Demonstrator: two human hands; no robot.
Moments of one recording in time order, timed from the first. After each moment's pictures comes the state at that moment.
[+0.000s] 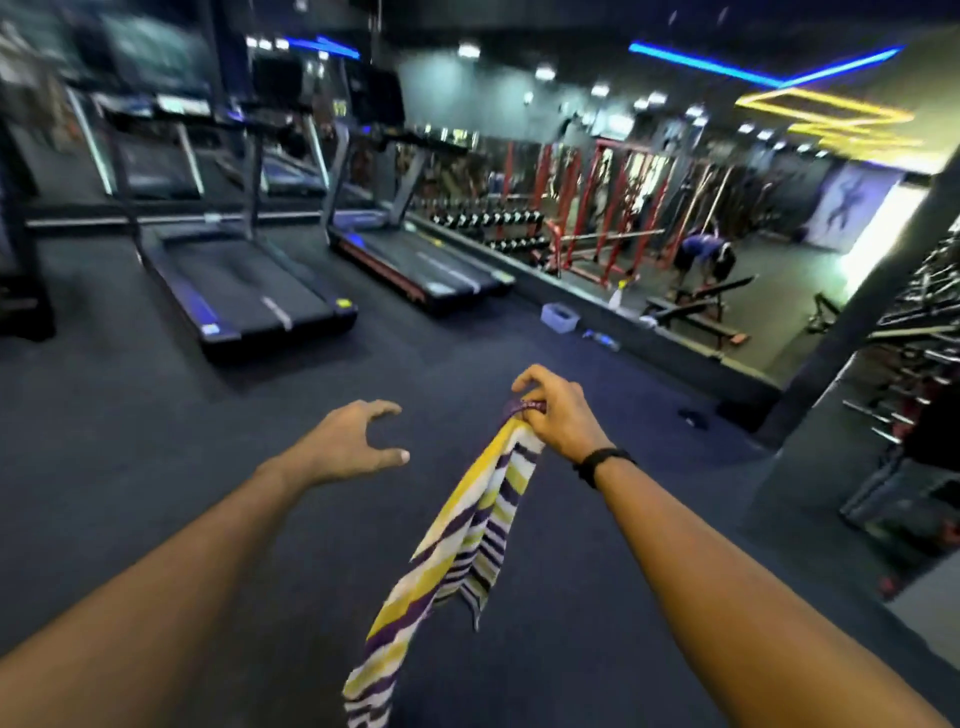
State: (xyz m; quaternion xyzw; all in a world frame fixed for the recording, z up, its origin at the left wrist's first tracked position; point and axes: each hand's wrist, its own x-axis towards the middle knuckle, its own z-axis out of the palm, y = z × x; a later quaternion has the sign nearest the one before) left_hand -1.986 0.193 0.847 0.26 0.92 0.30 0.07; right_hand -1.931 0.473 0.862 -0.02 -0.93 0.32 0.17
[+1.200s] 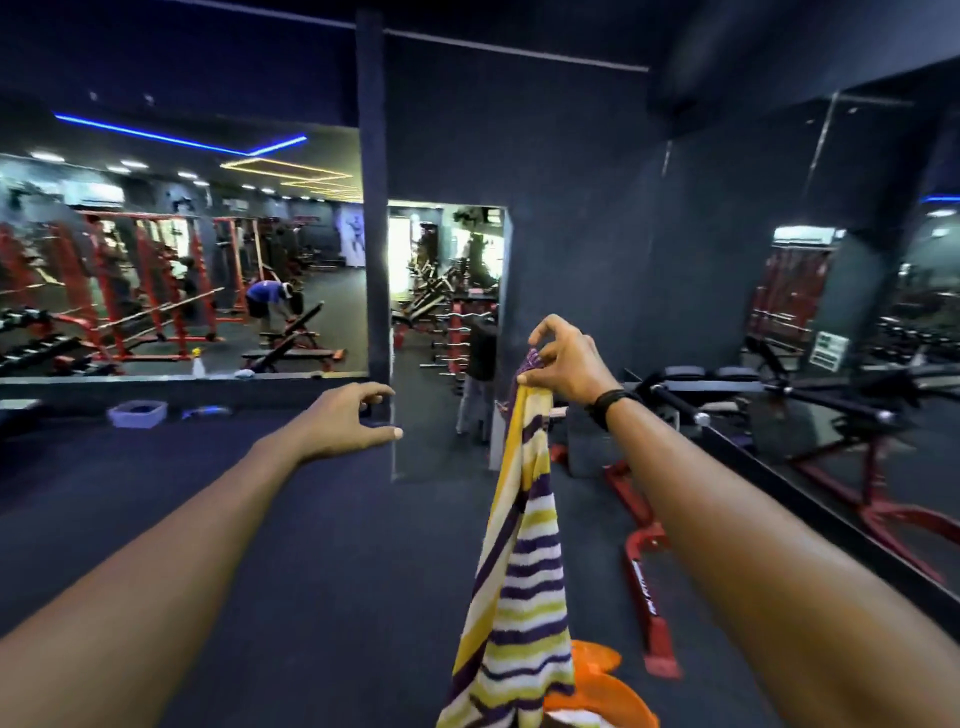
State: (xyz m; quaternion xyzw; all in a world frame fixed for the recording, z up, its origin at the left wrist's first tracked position) left_hand -1.650 0.404 1.002 0.69 0.67 0.27 0.09; right_hand -1.370 0.522 1.039 -0.42 -0.80 0.17 0.40
